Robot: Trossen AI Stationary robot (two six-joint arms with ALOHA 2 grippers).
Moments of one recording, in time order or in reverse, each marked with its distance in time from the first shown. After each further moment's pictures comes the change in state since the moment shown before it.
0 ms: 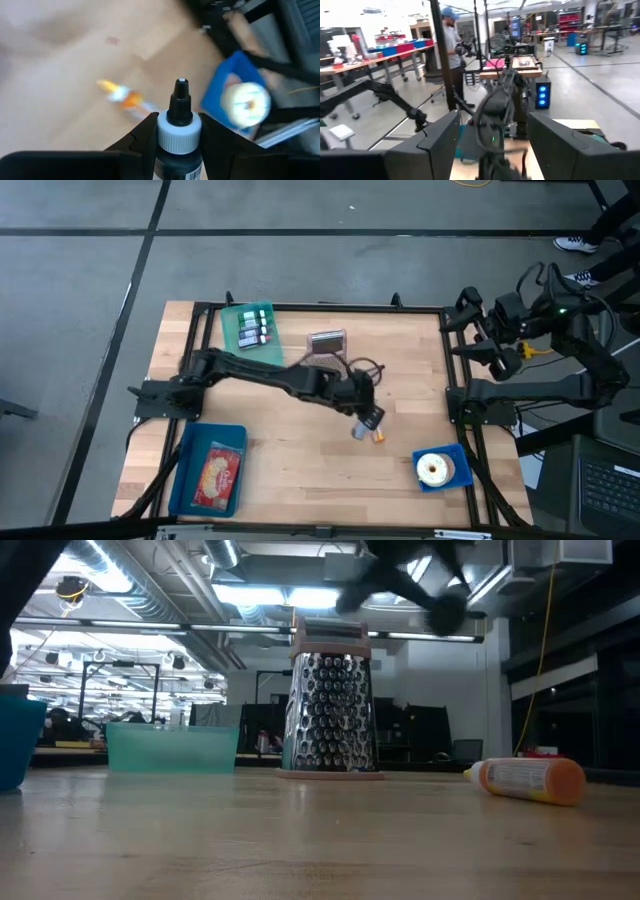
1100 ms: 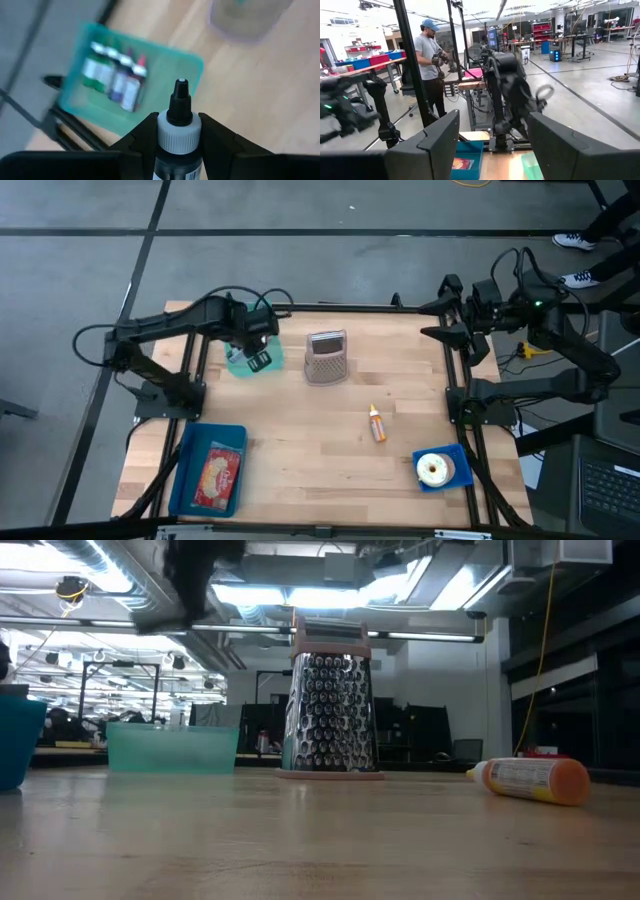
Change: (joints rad) left arm 0.352 -0.693 -0.444 -0.797 -0.177 0.671; right arm -0.001 0.117 0.000 0.160 0.127 0.025
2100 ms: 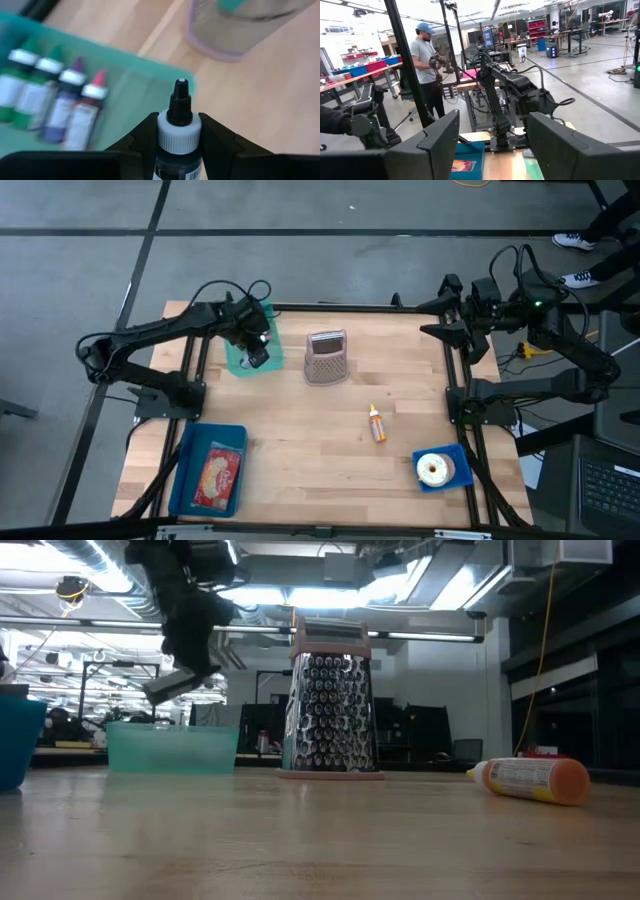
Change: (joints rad) left arm 0.320 -0.183 -0.541 0.586 0.386 0.253; right arm 0.000 -0.001 0.000 0.000 0.026 0.052
